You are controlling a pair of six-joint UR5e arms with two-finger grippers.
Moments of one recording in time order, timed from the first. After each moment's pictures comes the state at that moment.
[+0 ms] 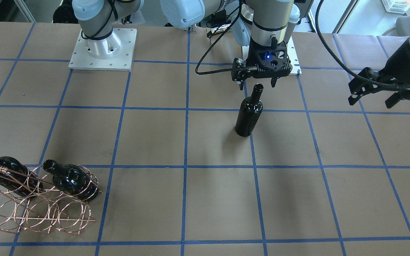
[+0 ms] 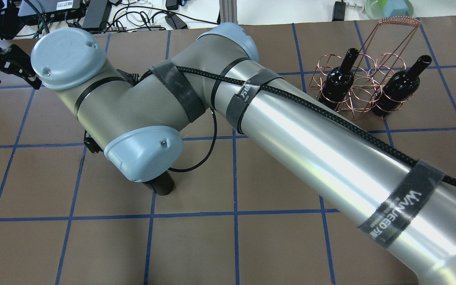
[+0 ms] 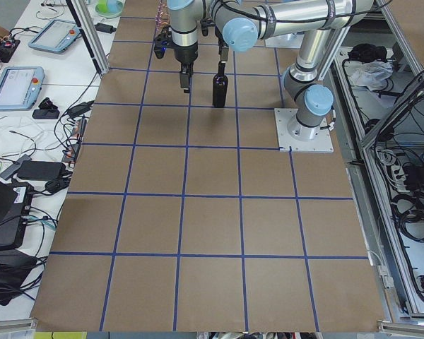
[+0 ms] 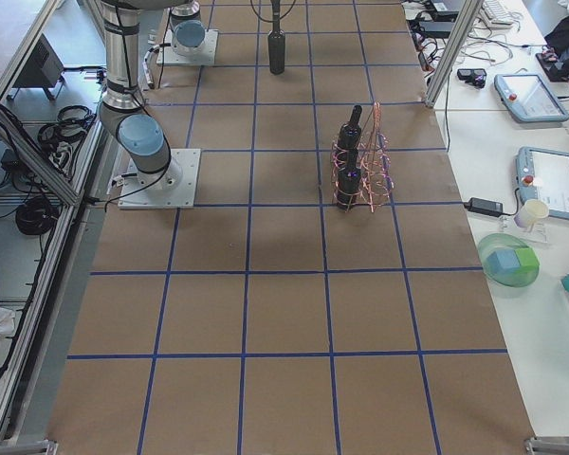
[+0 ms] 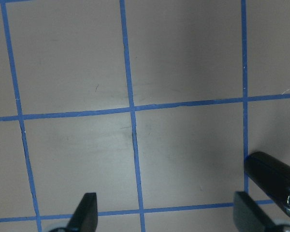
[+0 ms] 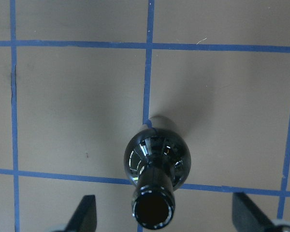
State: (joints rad) left arm -1.20 -1.62 -1.48 -1.61 1.58 0.43; right arm 2.32 -1.15 1.28 -1.80 -1.52 0.69
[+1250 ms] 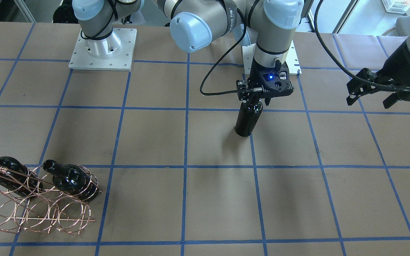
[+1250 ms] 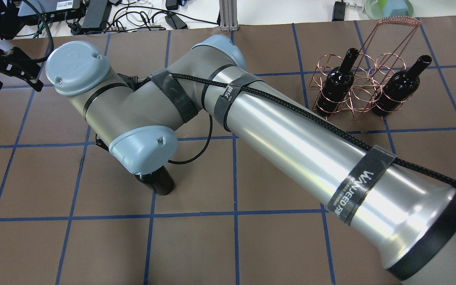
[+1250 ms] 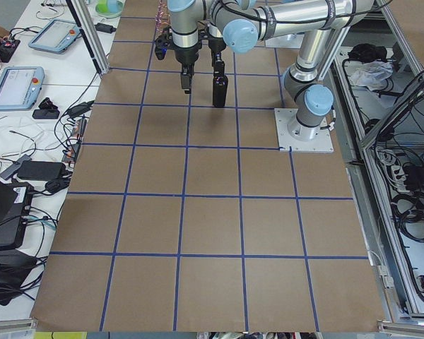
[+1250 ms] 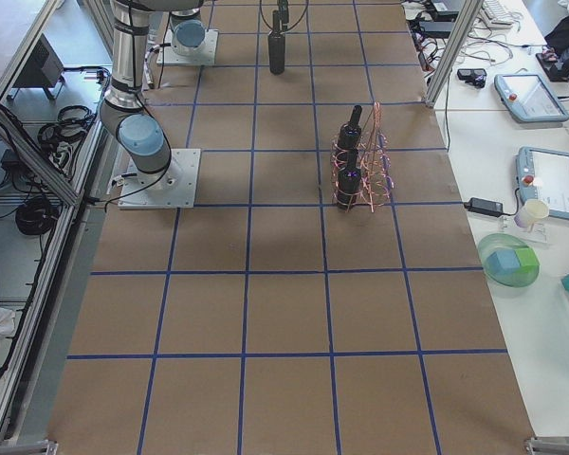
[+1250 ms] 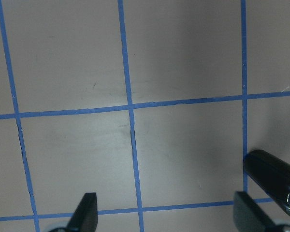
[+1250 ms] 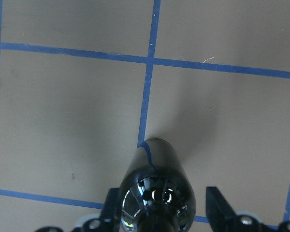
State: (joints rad) left arm -1.20 -1.62 -1.49 -1.61 1.58 0.43; right arm 2.31 -1.08 1.27 -1.85 -1.56 0.62
